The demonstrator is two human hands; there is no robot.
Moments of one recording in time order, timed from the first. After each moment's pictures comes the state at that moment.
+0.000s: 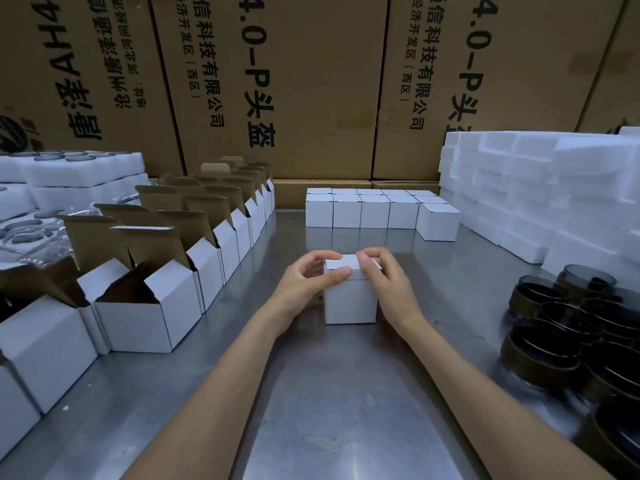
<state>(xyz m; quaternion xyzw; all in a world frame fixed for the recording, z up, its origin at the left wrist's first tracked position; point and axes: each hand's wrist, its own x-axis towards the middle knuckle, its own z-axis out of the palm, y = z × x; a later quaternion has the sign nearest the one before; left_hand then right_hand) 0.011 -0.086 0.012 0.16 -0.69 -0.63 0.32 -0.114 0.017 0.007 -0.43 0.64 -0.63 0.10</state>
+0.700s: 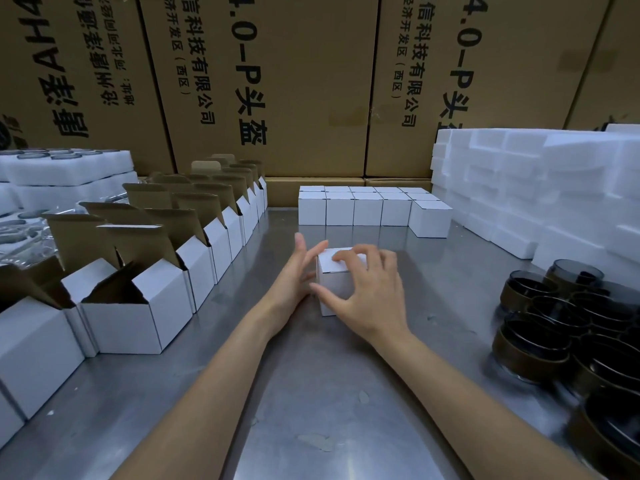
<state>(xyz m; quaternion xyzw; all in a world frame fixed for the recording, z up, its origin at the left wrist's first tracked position) 0.009 -0.086 0.015 0.17 -0.67 -0.68 0.24 -0.092 0.016 -0.002 -0.49 0.73 -0.37 -0.29</state>
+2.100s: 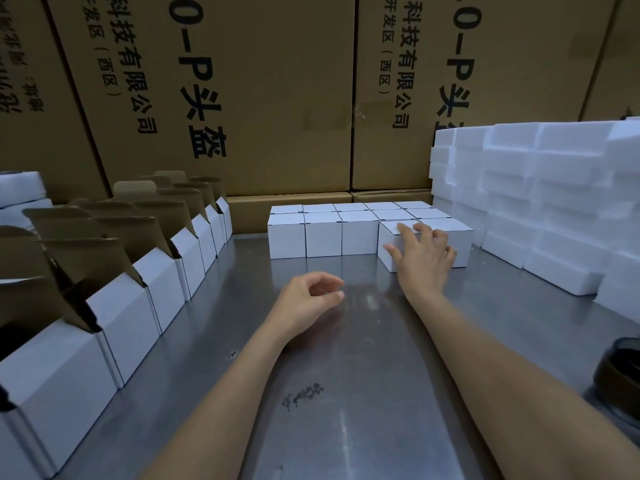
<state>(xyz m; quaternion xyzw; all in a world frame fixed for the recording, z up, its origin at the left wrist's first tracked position) -0.126 -0.193 -0.006 0.20 -0.82 -0.46 0.28 -0.323 -0.105 -0.002 -0.27 0.89 -0.25 -0.25</state>
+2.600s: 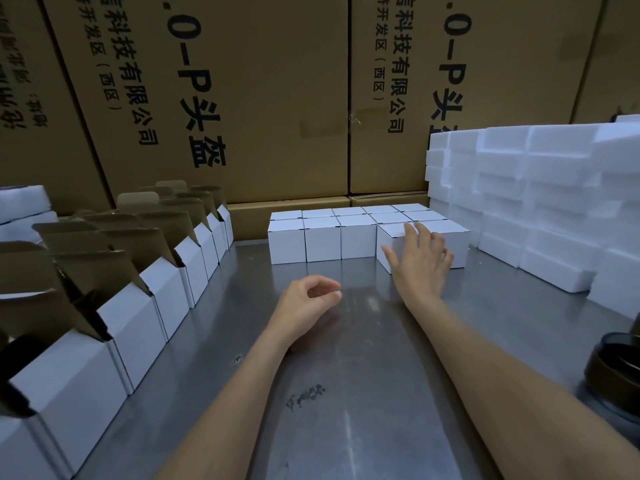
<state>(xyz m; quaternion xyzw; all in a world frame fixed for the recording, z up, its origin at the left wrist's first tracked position) -0.125 -0.192 -0.005 0.22 -0.81 -0.46 0.30 -0.316 -0.104 -0.004 -0.27 0.88 -0.29 -0.27</state>
